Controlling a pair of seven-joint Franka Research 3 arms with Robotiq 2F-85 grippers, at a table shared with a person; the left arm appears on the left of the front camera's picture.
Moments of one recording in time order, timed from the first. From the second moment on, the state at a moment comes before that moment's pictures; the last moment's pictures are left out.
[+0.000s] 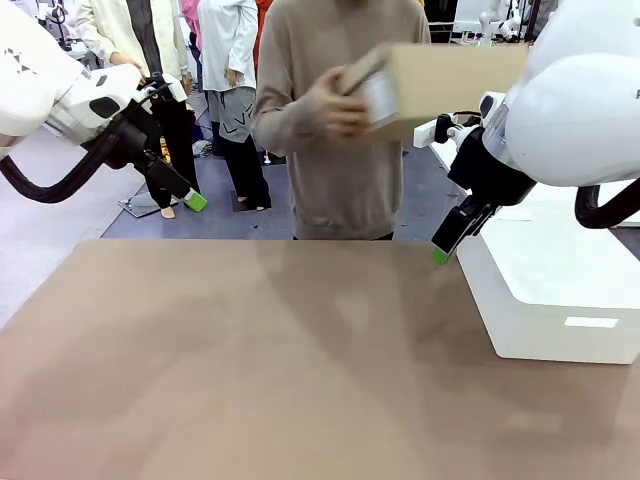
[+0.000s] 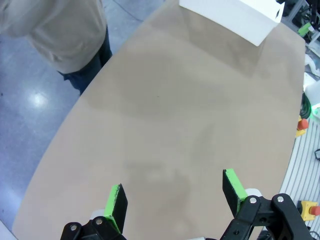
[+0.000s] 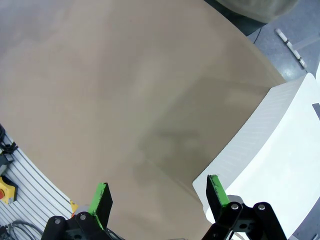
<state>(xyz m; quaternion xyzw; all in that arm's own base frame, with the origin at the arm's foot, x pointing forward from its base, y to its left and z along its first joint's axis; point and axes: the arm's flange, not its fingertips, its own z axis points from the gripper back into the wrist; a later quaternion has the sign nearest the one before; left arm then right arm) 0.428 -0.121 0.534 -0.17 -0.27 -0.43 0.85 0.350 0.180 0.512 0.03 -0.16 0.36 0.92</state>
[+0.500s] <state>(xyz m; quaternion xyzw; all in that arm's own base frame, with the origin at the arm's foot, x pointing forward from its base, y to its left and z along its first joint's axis) 0.428 -0.121 0.534 -0.17 -0.27 -0.43 0.85 0.350 0.180 0.512 0.03 -0.16 0.36 0.92</state>
